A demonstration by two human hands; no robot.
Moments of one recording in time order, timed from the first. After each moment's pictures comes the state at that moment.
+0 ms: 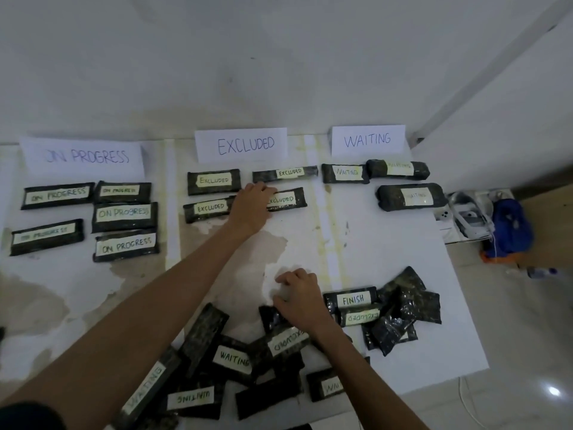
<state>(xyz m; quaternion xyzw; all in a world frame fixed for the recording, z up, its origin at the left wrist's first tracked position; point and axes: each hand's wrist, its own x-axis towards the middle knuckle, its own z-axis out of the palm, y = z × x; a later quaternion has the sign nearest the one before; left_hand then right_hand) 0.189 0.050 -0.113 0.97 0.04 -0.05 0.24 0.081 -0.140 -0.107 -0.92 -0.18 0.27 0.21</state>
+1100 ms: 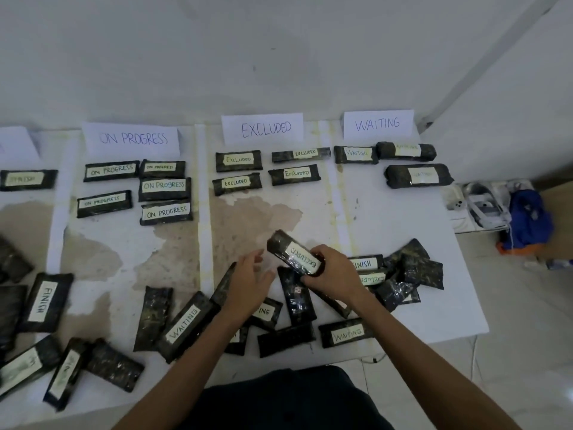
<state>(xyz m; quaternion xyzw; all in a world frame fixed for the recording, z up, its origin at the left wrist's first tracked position) -0.031 -0.005 -0.068 0.78 0.29 -0.09 0.54 0.062 -0.176 -0.054 -0.92 -0.15 0.27 0.26</state>
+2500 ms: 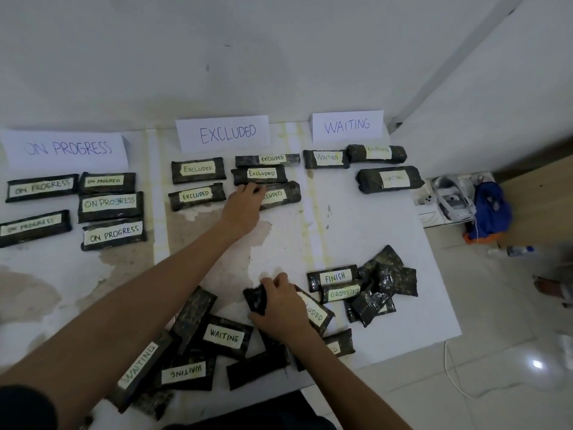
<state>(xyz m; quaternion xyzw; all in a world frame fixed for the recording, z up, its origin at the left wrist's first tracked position) 0.168 0.023 -0.110 0.98 0.01 -0.10 0.16 0.029 -0.145 -0.091 -0.93 -0.20 0.30 0.12</state>
